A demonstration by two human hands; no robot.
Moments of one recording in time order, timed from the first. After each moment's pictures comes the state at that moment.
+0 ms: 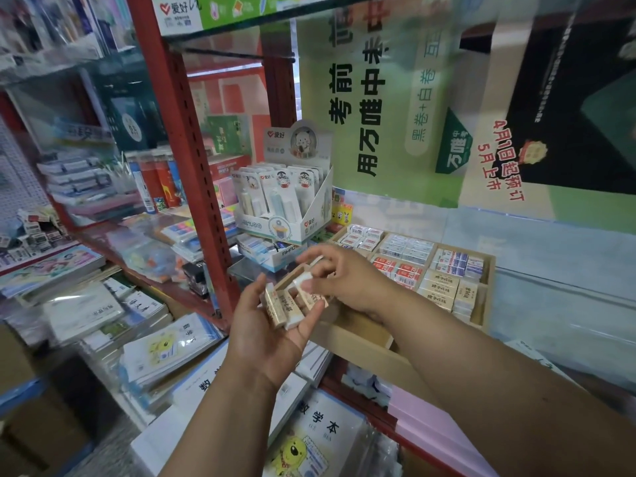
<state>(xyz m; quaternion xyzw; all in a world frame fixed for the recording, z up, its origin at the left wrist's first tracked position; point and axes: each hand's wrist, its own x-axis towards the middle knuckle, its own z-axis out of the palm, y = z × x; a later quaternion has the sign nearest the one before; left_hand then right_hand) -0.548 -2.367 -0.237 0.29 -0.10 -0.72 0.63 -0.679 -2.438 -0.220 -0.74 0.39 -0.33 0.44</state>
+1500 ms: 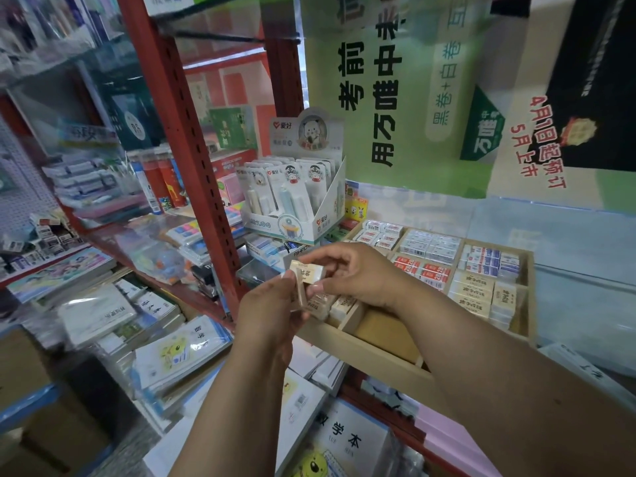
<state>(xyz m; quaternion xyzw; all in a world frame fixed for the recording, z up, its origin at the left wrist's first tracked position) -0.538 -2.410 -0.237 0.54 -0.27 -0.51 0.62 -0.673 -2.477 -0.233 -0.76 0.34 -0.33 0.45</state>
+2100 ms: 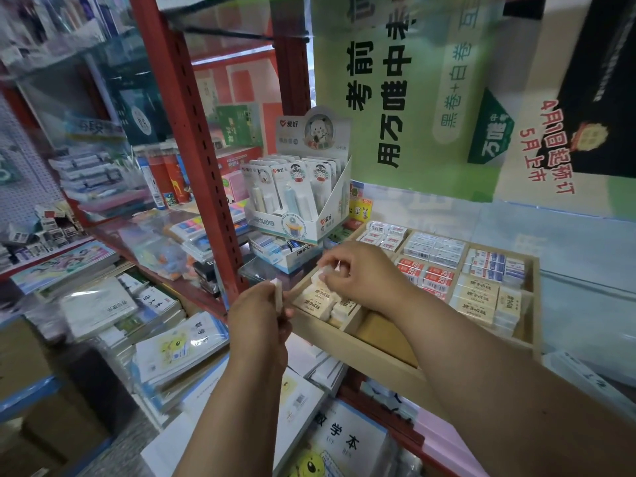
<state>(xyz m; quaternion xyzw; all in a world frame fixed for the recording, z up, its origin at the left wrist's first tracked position) -0.531 -2.409 -0.244 0.55 -0.17 -0.47 0.67 -0.669 -2.484 -0.240 -0.82 0.41 -0.33 0.19</state>
